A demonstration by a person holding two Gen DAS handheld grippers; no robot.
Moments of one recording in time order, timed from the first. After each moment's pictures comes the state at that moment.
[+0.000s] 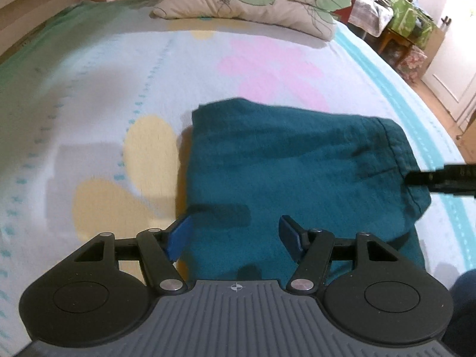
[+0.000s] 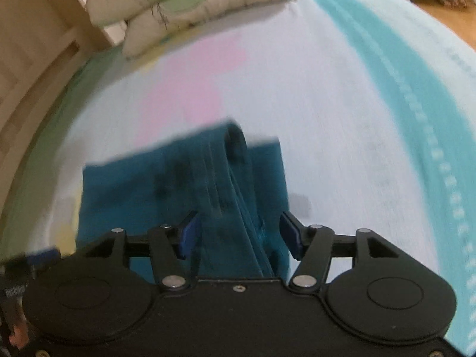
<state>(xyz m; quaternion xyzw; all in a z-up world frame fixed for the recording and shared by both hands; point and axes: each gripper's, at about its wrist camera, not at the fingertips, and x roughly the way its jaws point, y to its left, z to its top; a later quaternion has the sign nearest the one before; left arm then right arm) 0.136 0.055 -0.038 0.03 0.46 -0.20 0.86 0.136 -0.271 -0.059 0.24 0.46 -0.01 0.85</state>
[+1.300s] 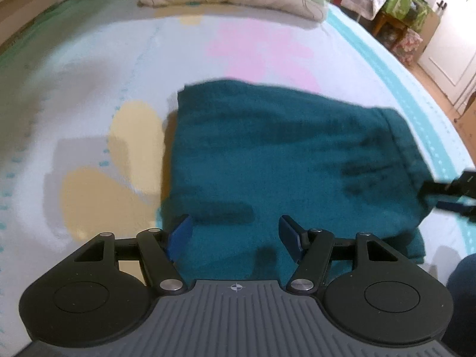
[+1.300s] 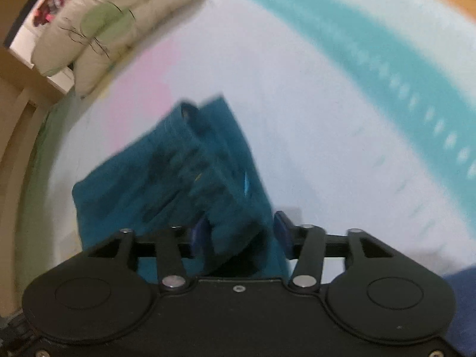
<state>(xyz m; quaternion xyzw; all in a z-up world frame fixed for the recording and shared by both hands) 0.135 0.037 -0.051 0.05 0.49 -0.20 0.85 0.086 -0.253 -0.053 0.32 0.42 -0.14 0.84</state>
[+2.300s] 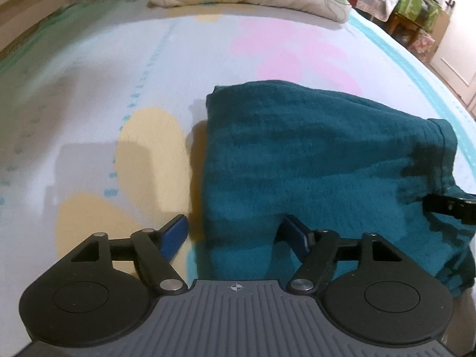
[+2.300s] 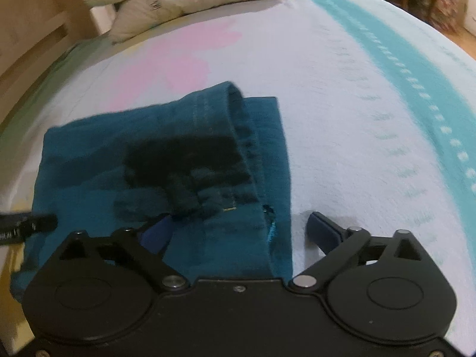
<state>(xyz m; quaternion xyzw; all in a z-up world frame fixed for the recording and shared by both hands) 0.173 0.051 -0.080 0.07 0.46 -0.18 0.87 0.141 -0.225 -0.102 0.16 0.43 -0.06 0.88</state>
